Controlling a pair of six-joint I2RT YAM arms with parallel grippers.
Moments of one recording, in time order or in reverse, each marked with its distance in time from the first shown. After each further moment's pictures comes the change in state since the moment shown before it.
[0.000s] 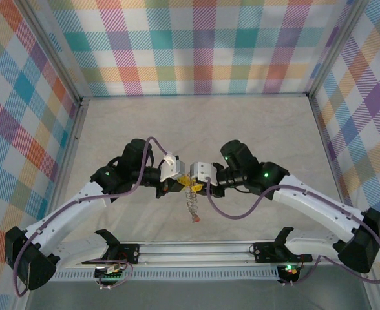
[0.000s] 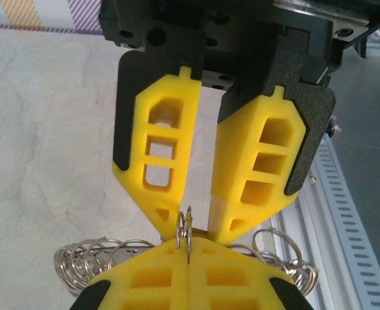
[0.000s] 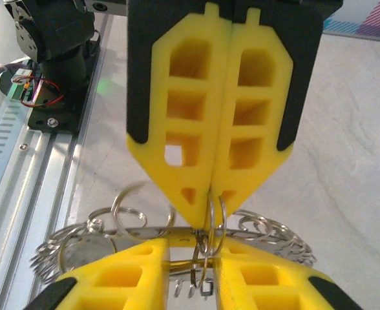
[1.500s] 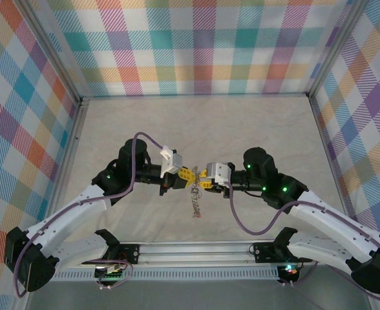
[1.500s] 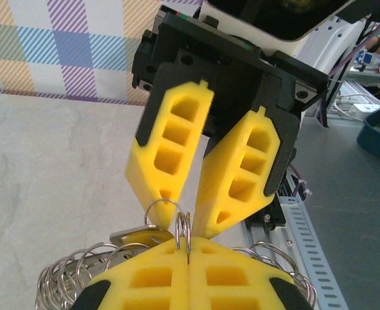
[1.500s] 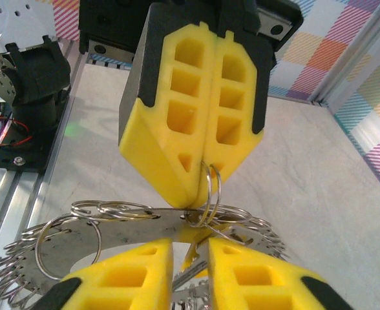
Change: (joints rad) left arm 0.001 -0.016 -0.063 0.293 0.126 -0.214; right arm -0.050 -0.212 -0.157 0.209 0.000 0.029
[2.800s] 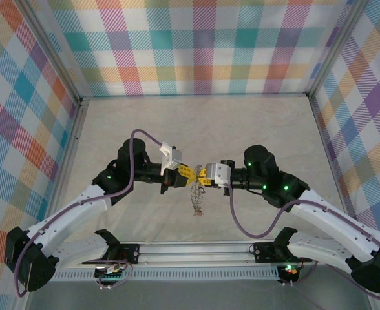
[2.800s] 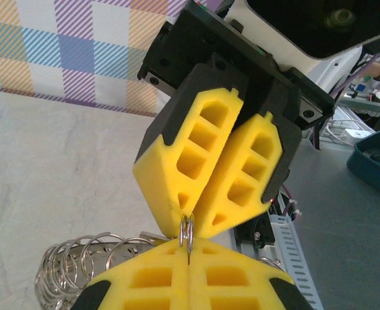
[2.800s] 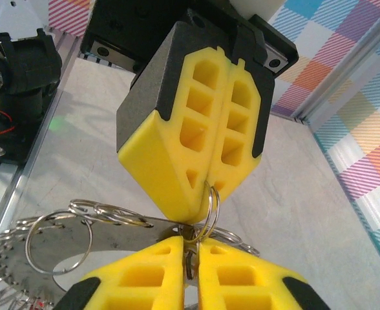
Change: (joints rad) left arm 0.000 0.002 -0.013 0.080 0.002 -0.132; right arm 0.009 0.018 0.037 -0.010 0.011 -0.101
